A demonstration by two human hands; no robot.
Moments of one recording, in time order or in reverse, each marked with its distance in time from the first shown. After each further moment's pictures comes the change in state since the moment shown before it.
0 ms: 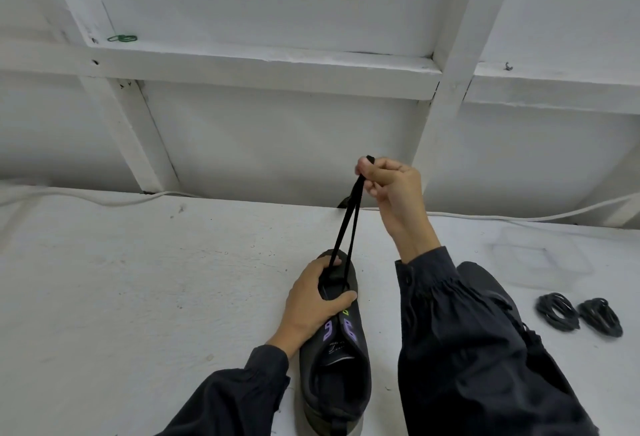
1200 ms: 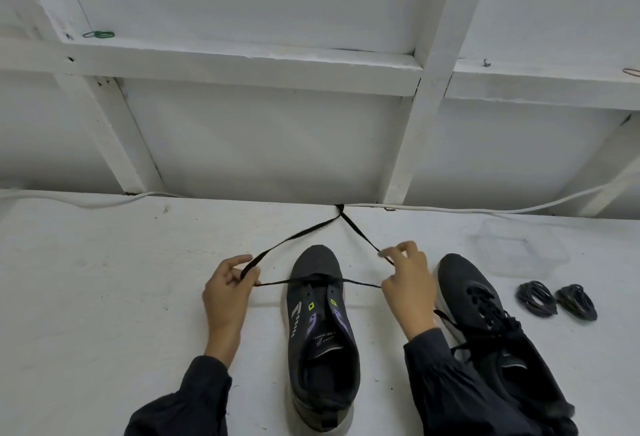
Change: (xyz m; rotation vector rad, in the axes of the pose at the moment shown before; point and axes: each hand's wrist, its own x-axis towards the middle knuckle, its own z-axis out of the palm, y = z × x) left_hand -0.014 -0.015 -0.067 -0.269 0.543 -0.190; right_hand -0.075 0.096 -0.099 -1.527 0.241 -0.079
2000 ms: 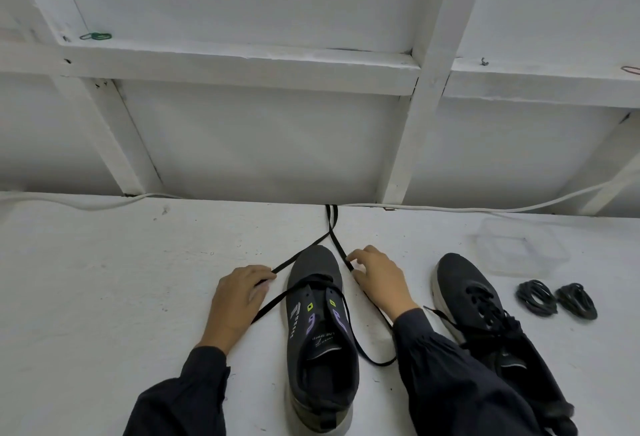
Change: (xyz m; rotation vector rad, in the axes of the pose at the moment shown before) left_hand 0.026 -0.038 -0.011 0.693 -0.398 0.508; right_hand 0.021 -0.017 0.015 0.010 -0.384 -0.123
